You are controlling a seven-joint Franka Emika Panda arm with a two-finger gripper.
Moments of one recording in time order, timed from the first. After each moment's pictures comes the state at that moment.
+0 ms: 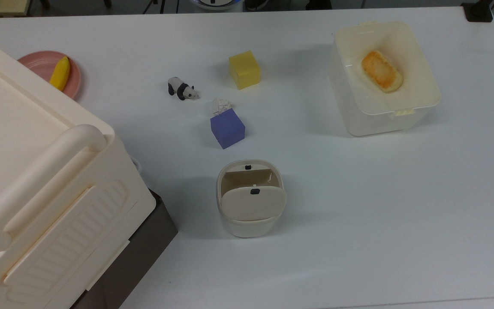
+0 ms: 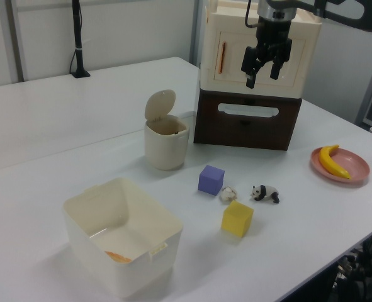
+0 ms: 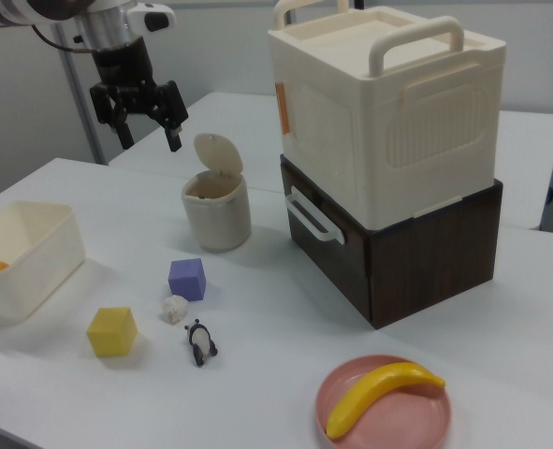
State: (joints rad) arm 0.04 0.02 -0.02 -1.48 -0.07 1.53 -0.09
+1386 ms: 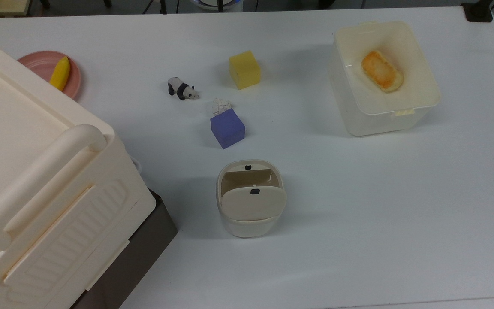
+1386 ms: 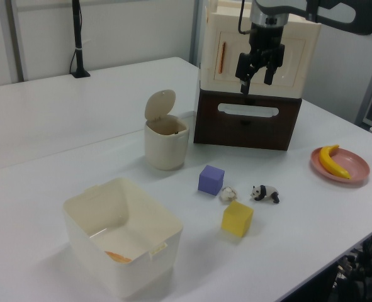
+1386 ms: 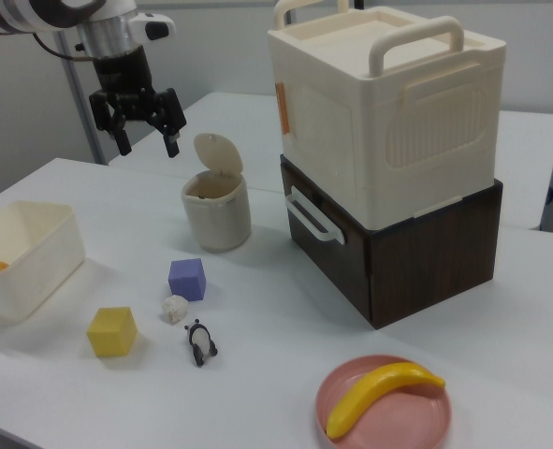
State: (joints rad) arm 0.04 0.04 0.00 -1.48 -0.07 1.54 -0.10
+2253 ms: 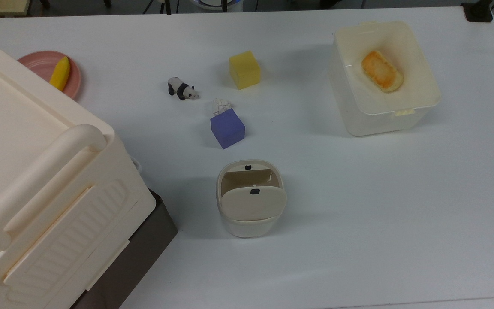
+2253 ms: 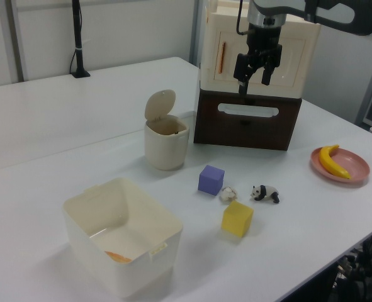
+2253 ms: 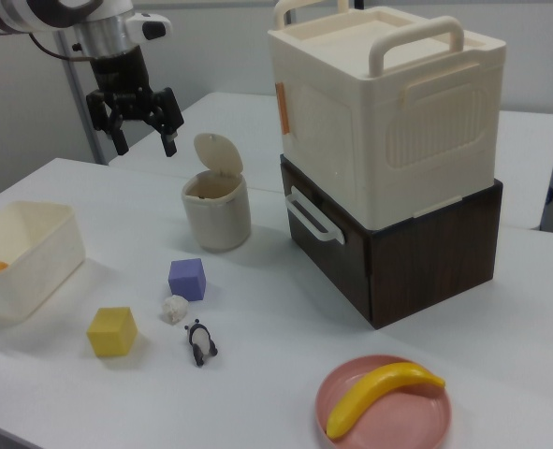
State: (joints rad) arm 0.04 0.04 0.01 -1.48 -0.07 1.54 -0.11
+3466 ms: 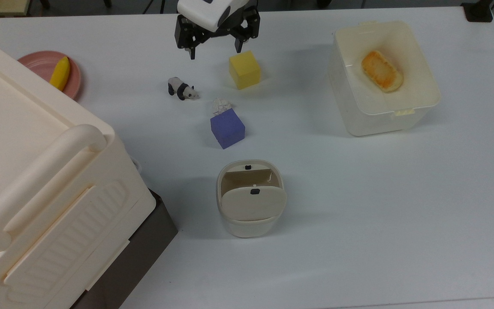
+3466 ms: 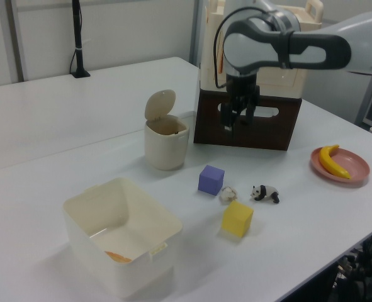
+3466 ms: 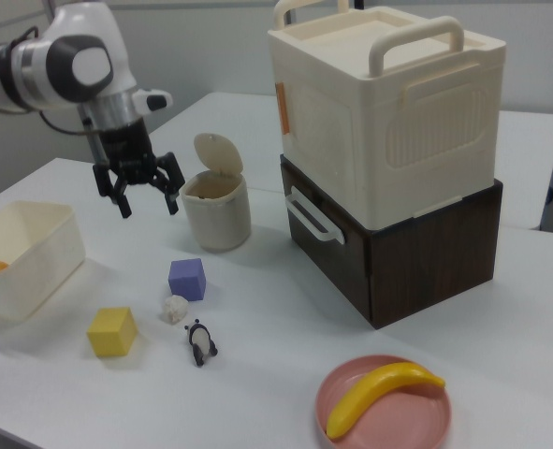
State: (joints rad) arm 0.07 0.06 0.06 -1.76 -0.15 1.73 -0.13
